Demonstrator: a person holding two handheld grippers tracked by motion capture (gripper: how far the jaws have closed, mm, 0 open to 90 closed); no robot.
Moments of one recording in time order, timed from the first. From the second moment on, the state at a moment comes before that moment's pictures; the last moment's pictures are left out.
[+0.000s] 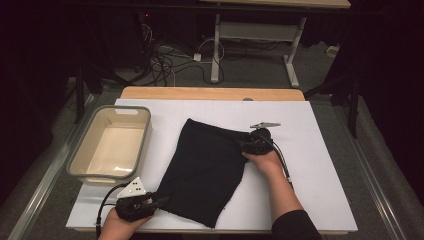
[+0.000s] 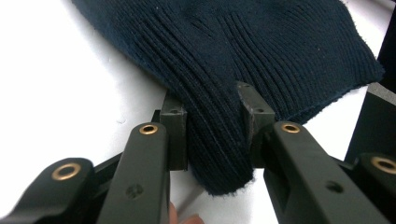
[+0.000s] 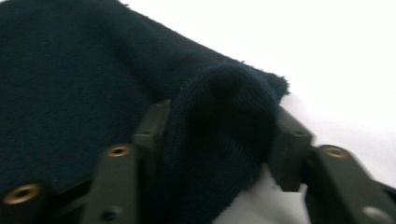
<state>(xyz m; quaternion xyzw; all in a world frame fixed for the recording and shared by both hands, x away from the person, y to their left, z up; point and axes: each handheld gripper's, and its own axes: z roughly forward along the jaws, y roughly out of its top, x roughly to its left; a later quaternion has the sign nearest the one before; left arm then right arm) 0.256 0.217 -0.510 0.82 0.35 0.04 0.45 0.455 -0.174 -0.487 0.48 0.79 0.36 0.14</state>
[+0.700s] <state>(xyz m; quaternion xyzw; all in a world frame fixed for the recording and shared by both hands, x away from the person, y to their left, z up) 0.254 0.215 -0.509 0.82 0.35 0.05 0.45 0.451 -0.172 -0.491 0.46 0.79 0.38 0.13</state>
